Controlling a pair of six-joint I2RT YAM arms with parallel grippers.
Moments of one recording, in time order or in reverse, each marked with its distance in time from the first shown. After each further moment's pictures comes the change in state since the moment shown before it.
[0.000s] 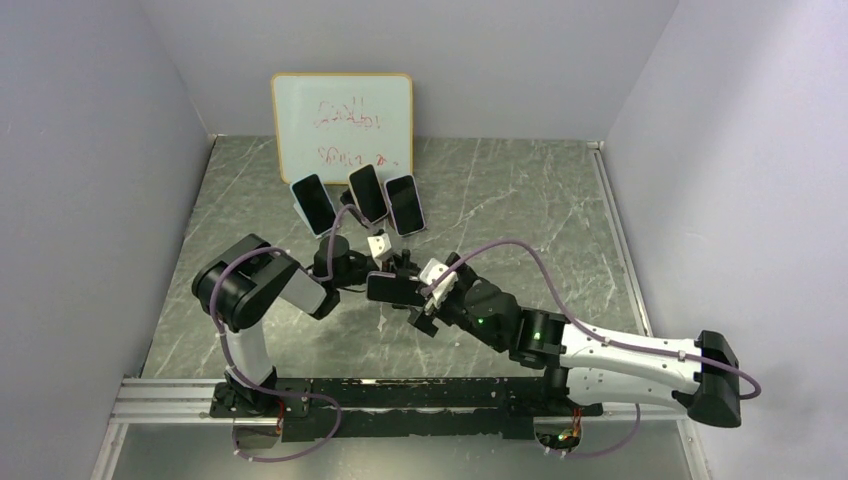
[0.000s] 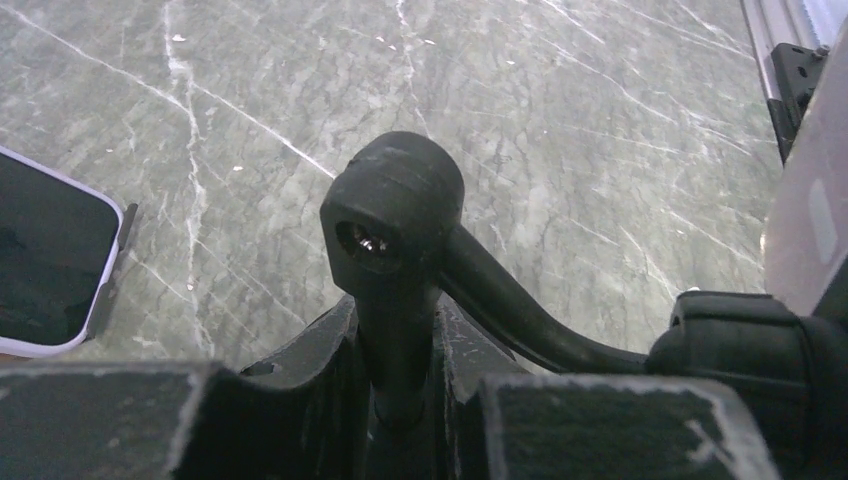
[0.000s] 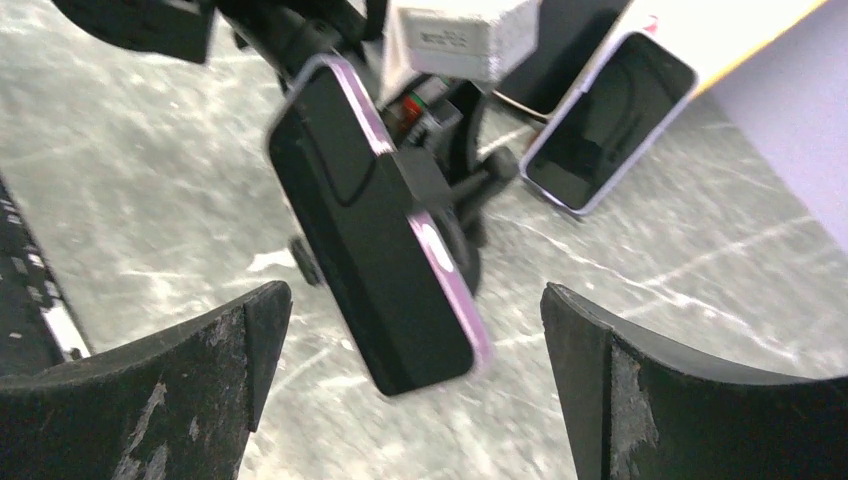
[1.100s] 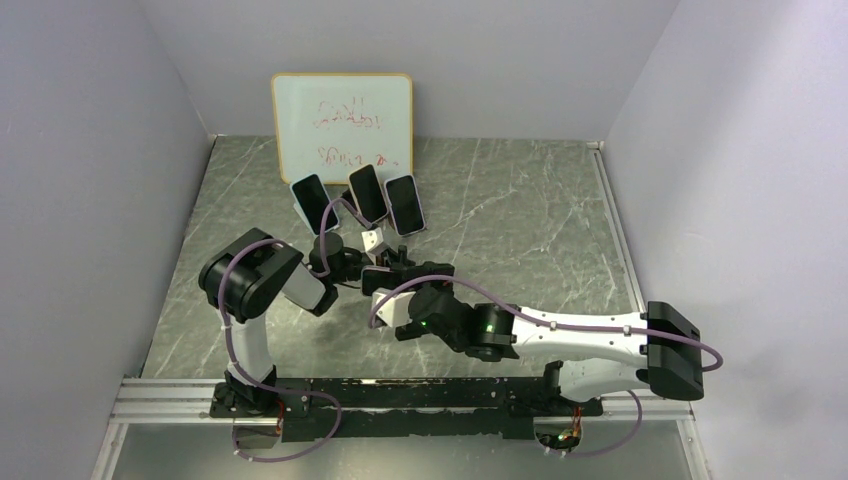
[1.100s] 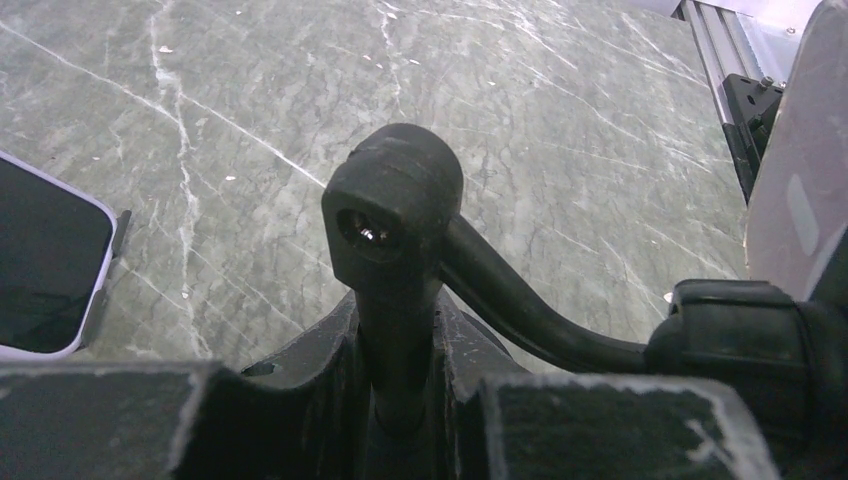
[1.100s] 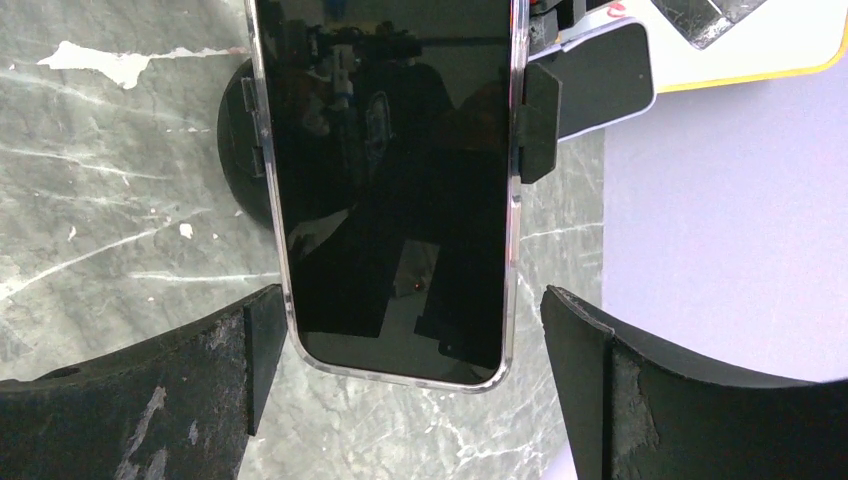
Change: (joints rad) left arm 0.056 0.068 0.017 0.110 0.121 -0.100; right arm 0.081 0.315 0.192 -0.256 0.236 -0.481
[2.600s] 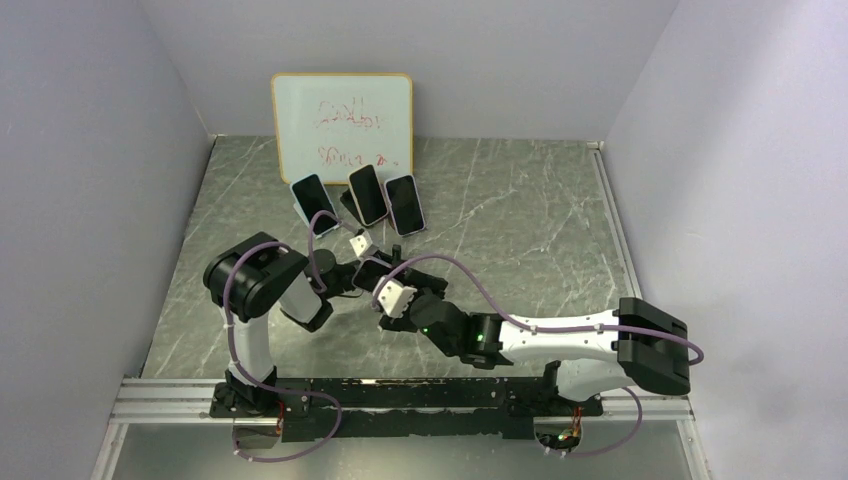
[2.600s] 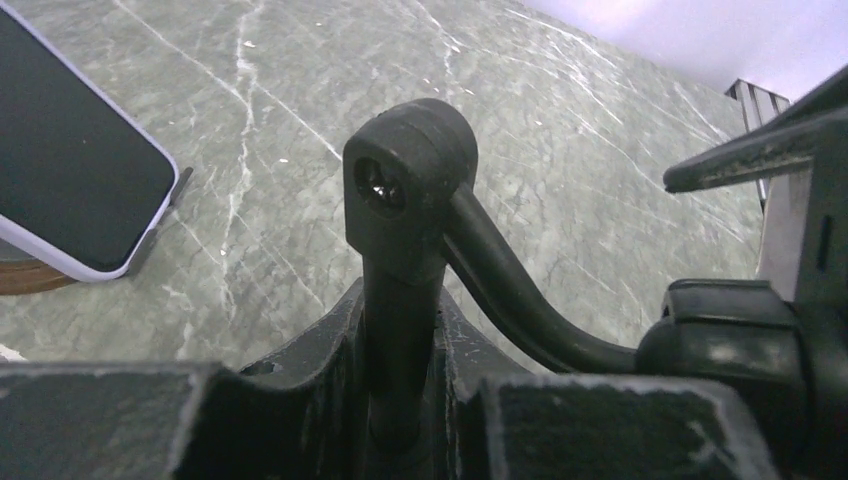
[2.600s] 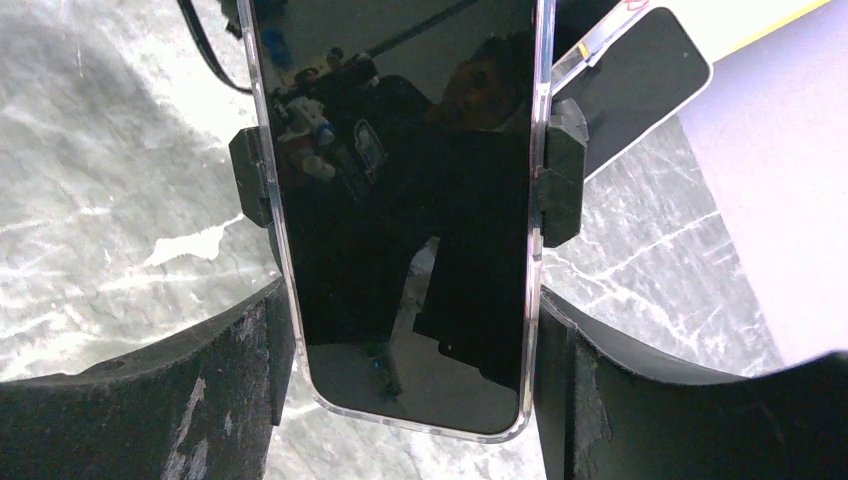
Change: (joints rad) left arm -0.015 0.022 -0.122 0.217 -0.204 -0.116; right arm 0.000 0.082 -0.130 0.410 0.014 0.270
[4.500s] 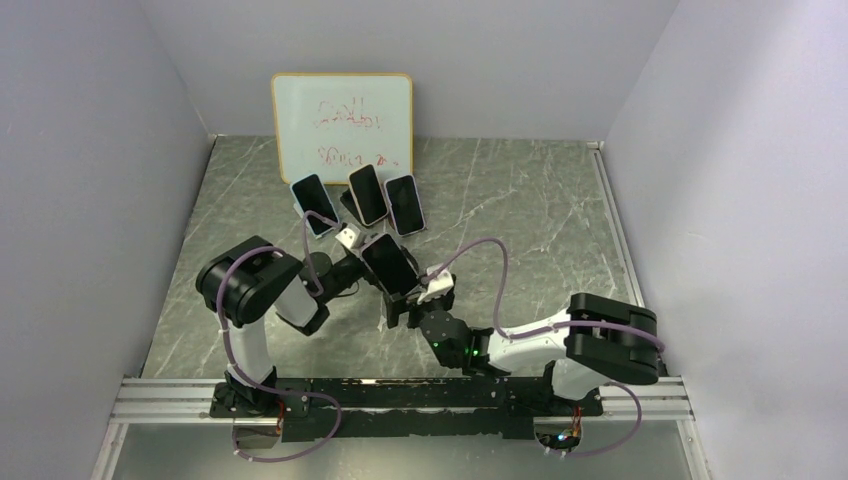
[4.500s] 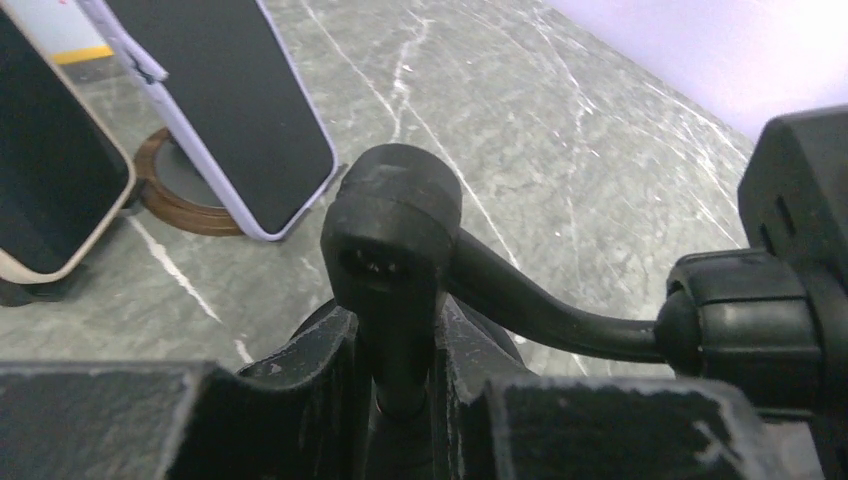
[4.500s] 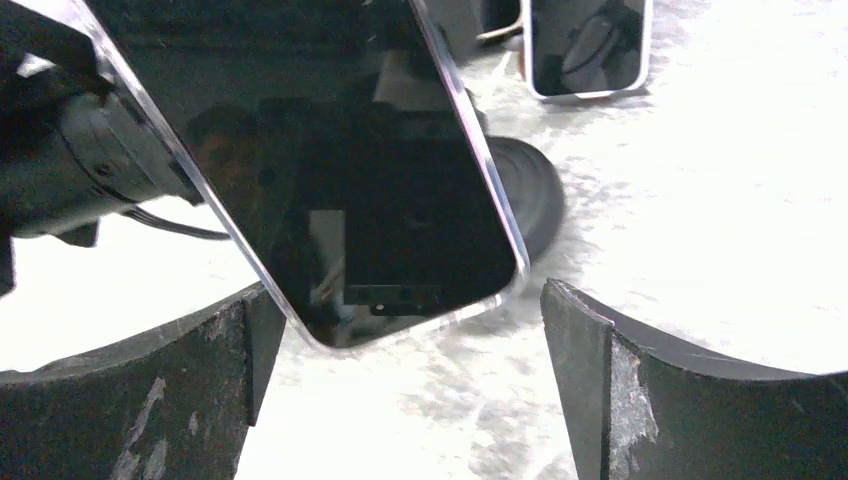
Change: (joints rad) left arm -0.013 -0.052 -0.049 0.003 -0.322 -0.064; right arm 0.019 0.190 -0.181 0.615 0.246 0.768
